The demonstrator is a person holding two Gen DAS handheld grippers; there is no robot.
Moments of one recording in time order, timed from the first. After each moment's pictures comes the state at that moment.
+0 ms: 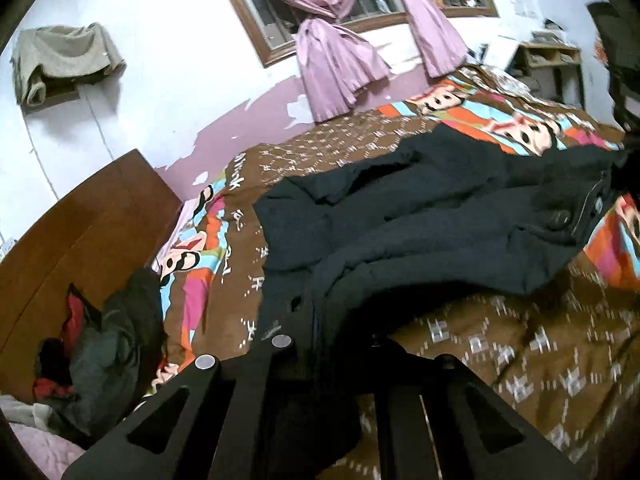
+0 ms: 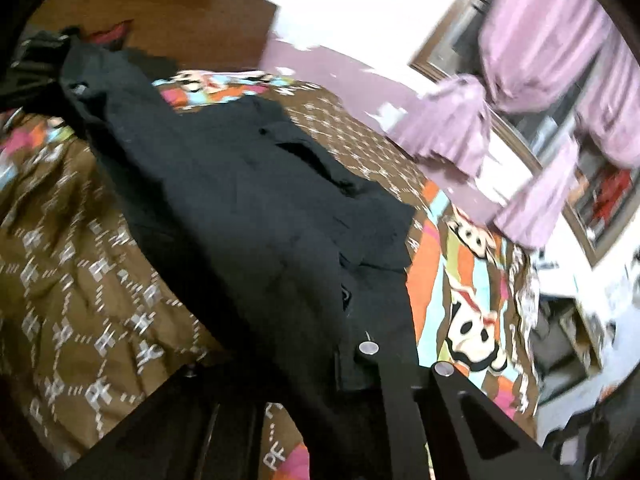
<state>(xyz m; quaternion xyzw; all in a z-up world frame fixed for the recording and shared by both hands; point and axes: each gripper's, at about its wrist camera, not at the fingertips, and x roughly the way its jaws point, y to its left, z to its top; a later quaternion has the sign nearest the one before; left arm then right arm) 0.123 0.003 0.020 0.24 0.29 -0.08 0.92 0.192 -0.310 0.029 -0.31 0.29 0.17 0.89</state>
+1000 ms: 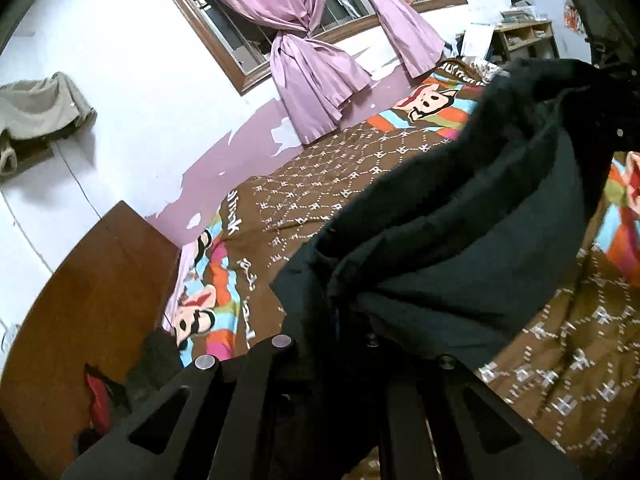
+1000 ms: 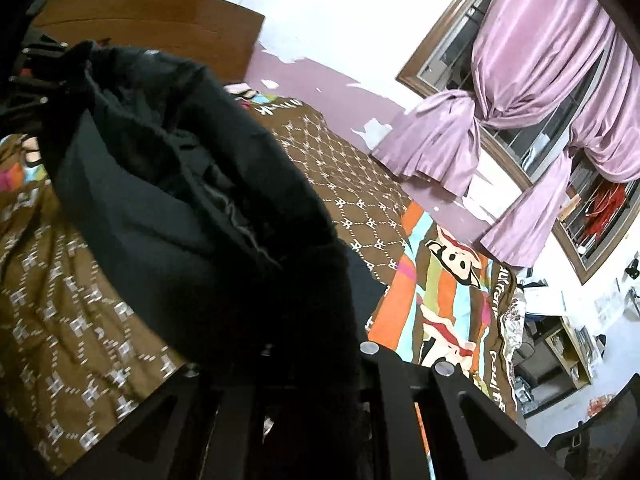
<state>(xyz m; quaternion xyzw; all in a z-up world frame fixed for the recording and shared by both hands) 0.235 0.000 0.066 0.31 0.26 -0.11 0.91 0.306 -0.295 0.094 -0.30 0.29 0.13 0.90</state>
